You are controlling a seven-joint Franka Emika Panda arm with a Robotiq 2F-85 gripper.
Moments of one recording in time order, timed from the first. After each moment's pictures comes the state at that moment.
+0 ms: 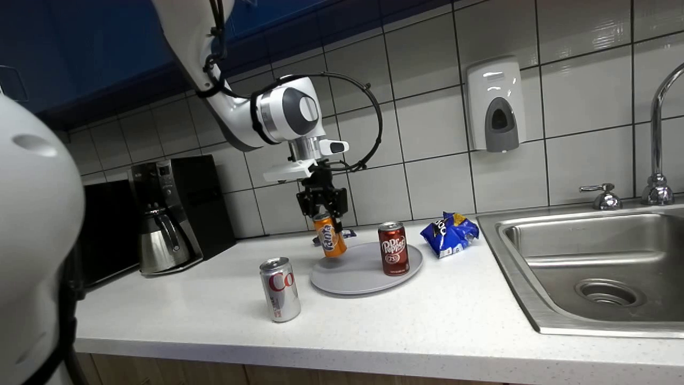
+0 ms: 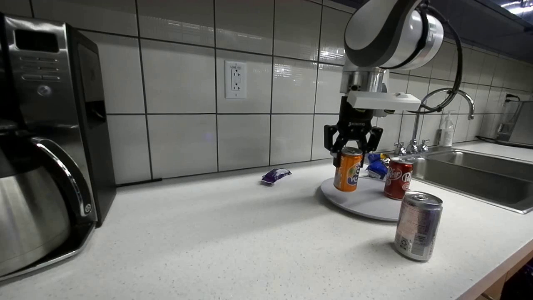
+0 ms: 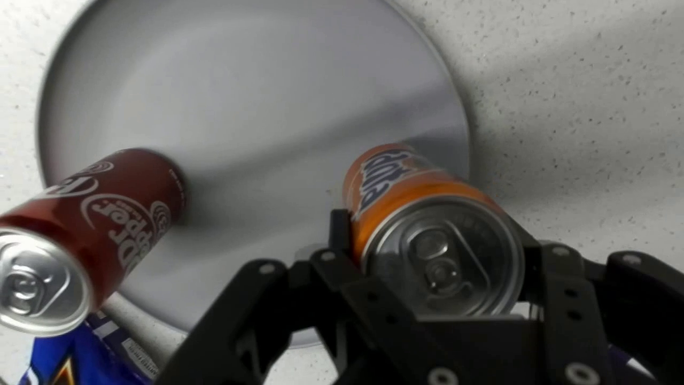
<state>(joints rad) 0.06 0.19 -0.04 -2.19 -0.01 2.44 0.29</state>
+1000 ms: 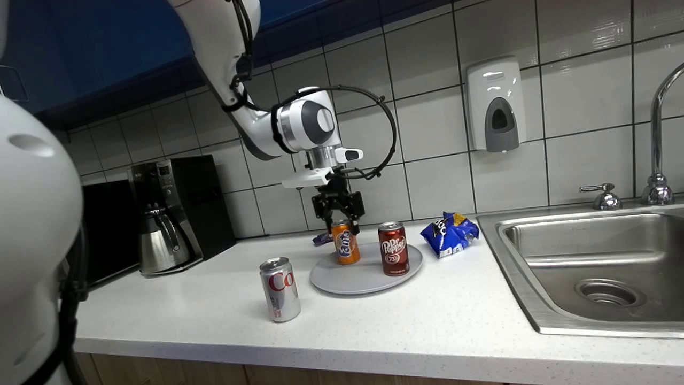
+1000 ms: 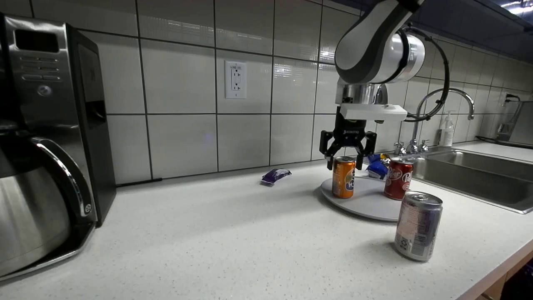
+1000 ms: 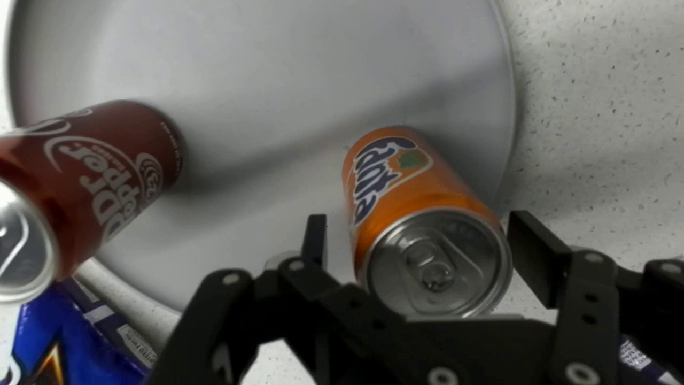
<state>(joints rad) 0.05 0.31 -0.07 -2.07 -0.01 2.44 0.29</state>
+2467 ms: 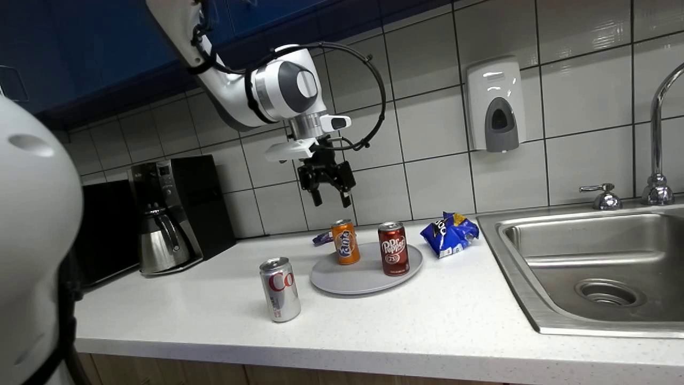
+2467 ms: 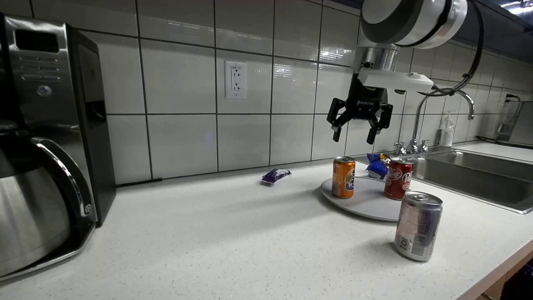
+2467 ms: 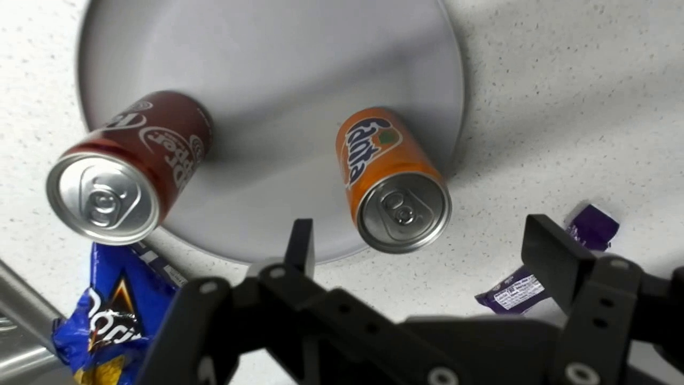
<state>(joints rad) 0.05 0.07 -0.06 -2.24 -0.01 2.49 0.29</state>
